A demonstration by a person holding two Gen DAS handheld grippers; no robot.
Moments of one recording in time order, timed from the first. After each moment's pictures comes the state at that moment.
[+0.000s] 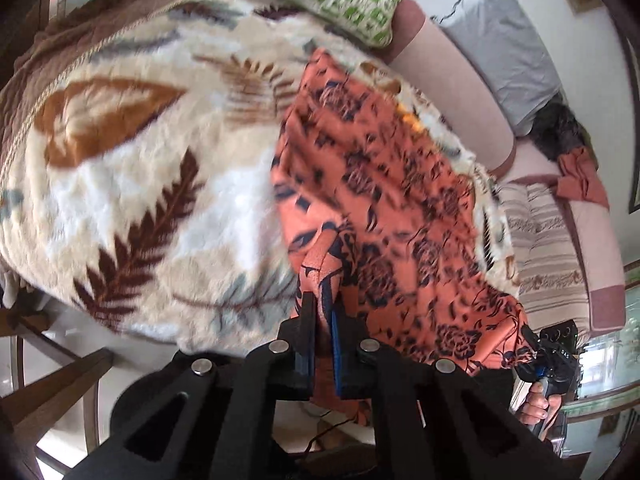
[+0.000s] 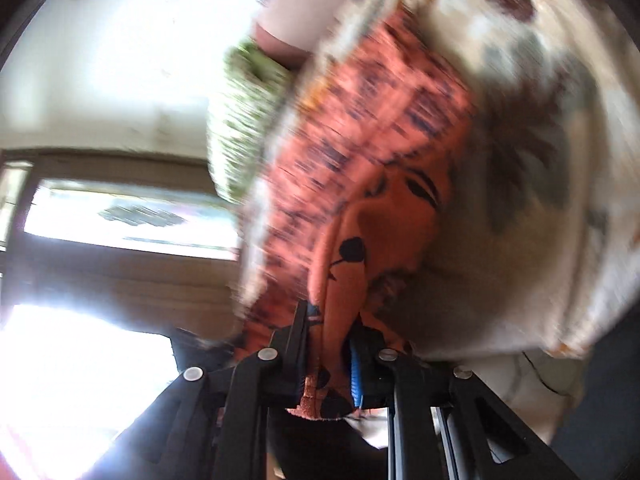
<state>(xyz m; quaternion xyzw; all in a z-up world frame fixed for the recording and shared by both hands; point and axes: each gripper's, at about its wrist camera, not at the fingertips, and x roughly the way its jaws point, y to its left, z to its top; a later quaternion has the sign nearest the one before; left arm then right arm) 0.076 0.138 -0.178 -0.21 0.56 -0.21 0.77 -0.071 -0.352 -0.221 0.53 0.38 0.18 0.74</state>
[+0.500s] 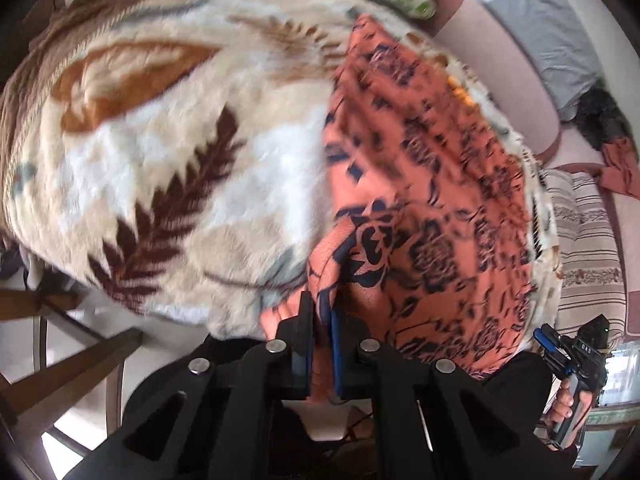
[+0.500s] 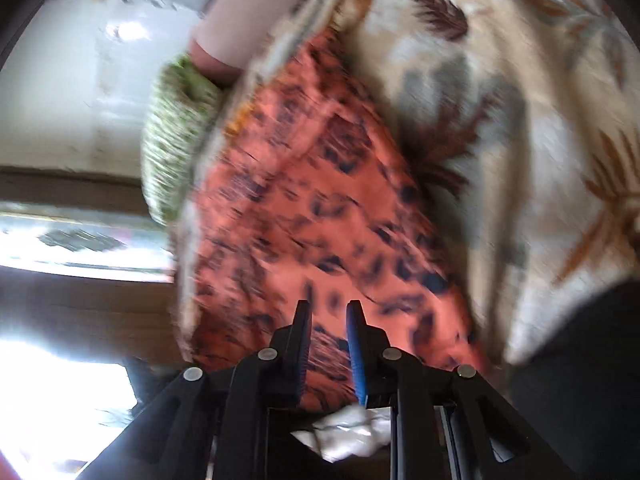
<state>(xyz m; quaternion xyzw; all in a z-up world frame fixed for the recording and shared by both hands) 0.069 0.135 -0.233 -0.16 0.62 -0.15 0.75 -0.066 -0.353 -0.248 0.45 0.50 0.04 0.74</state>
